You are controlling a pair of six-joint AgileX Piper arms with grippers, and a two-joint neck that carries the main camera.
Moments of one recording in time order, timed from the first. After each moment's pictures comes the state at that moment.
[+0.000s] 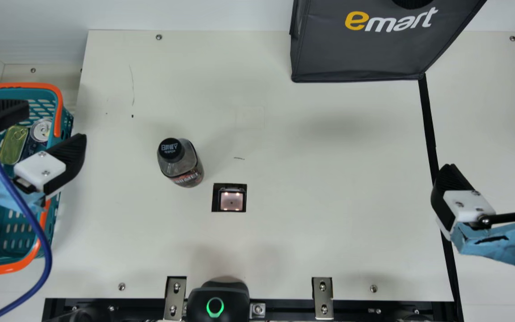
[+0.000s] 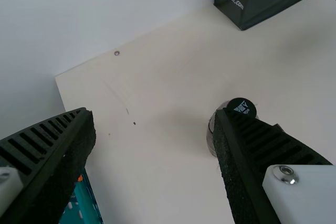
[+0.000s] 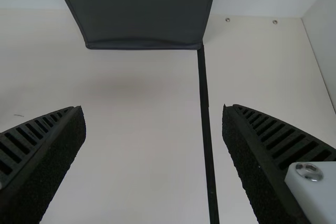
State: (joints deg) left arm 15.1 54.5 -65.2 -36.6 66.6 51.4; right arm 0.7 42.6 -69.8 -0.8 69.2 -2.3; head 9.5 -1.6
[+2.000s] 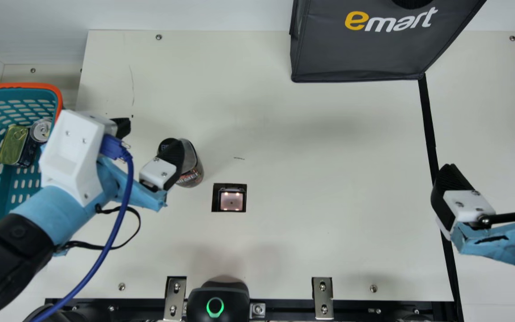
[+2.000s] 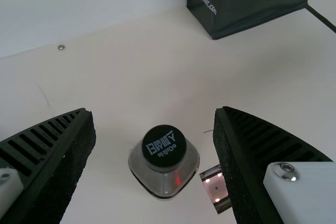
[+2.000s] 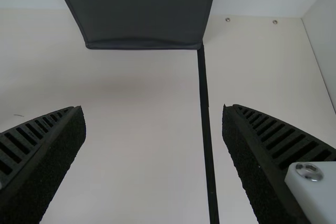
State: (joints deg) left arm -37.0 56.5 -46.8 14.5 31.9 -21.0; right arm 0.7 42.6 -69.8 -0.8 69.2 -2.3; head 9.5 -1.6
